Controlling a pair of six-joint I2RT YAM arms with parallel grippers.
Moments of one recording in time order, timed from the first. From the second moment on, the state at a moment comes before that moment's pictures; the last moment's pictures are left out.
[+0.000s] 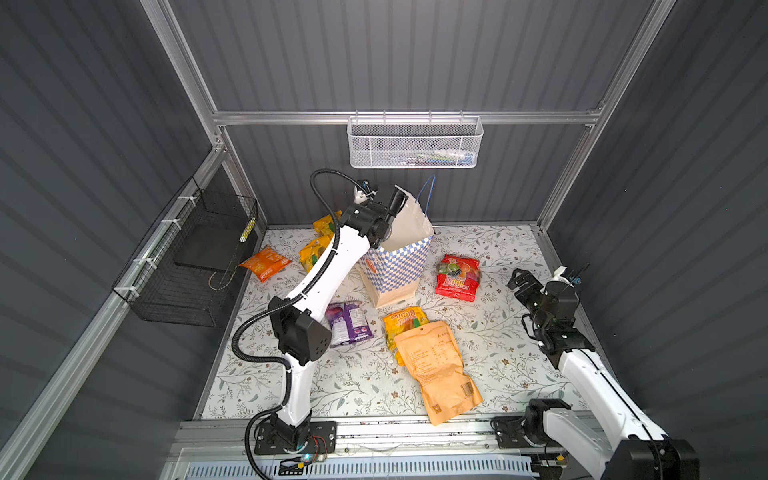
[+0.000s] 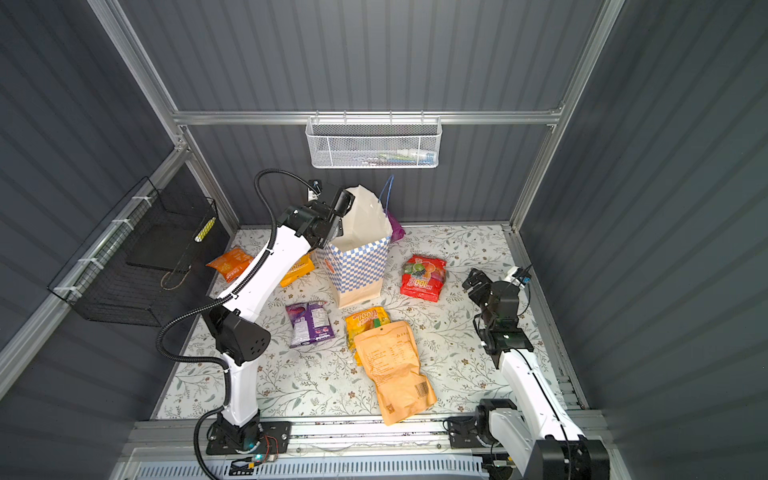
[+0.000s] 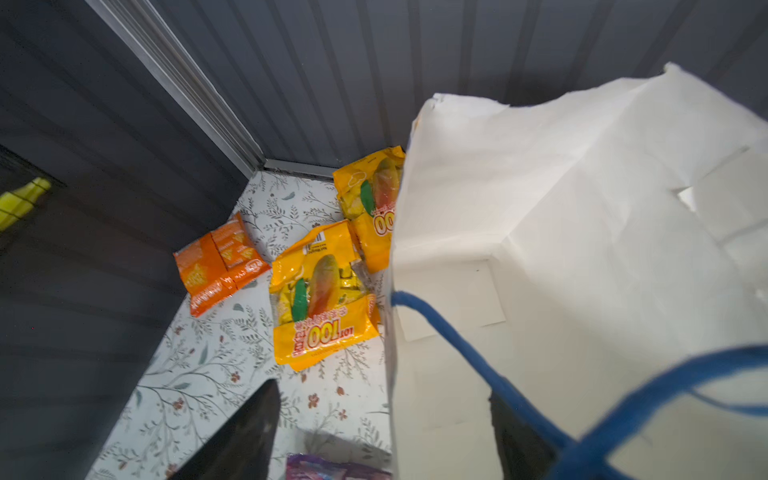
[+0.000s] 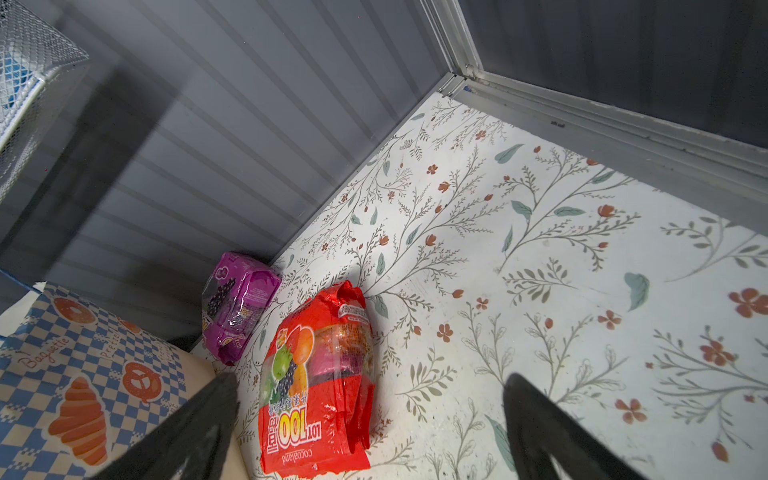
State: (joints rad) left arm -0.59 2.04 2.31 -1.17 -0.71 -0.52; right arm 0.00 0.94 0.52 0.06 0.12 0.73
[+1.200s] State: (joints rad) left arm -0.46 1.83 2.25 -1.16 -0.31 -0.38; right arm 0.10 1.64 0.90 -0.01 -0.16 0.70
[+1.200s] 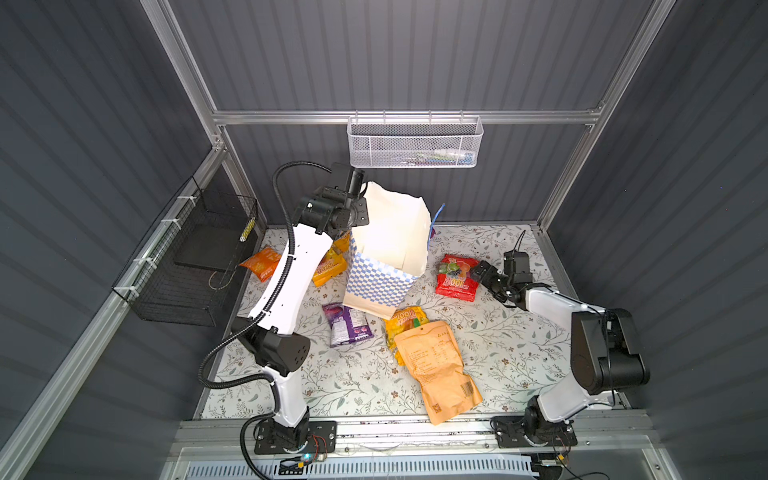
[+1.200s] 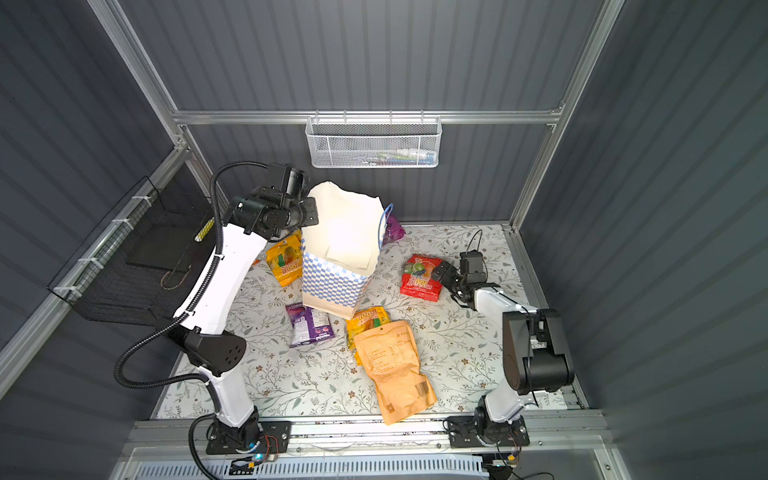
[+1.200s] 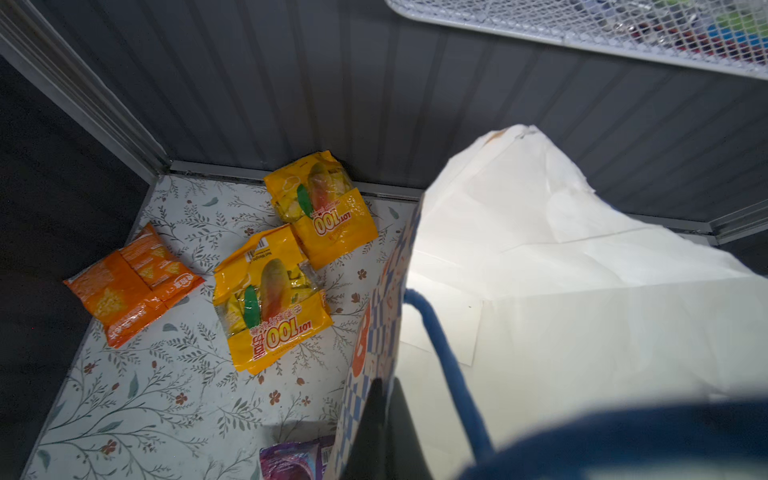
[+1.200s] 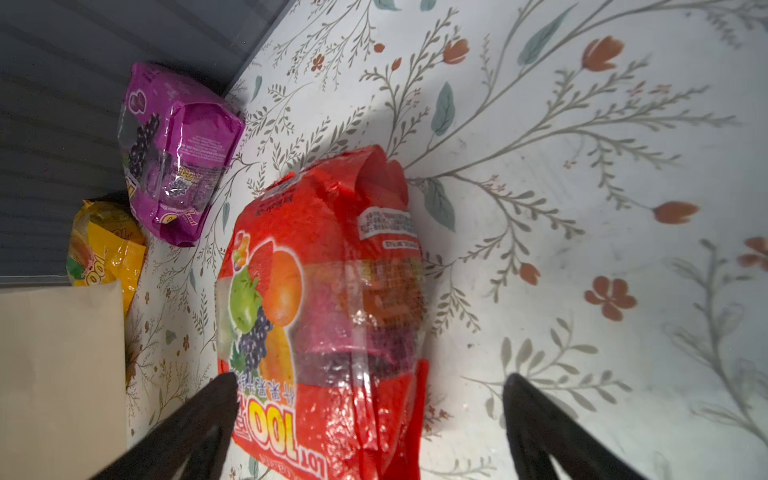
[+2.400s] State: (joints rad) left arm -0.46 1.50 1.72 -0.92 -0.27 -0.40; right arm 0.17 1.67 0.90 -0.01 -0.24 0.81
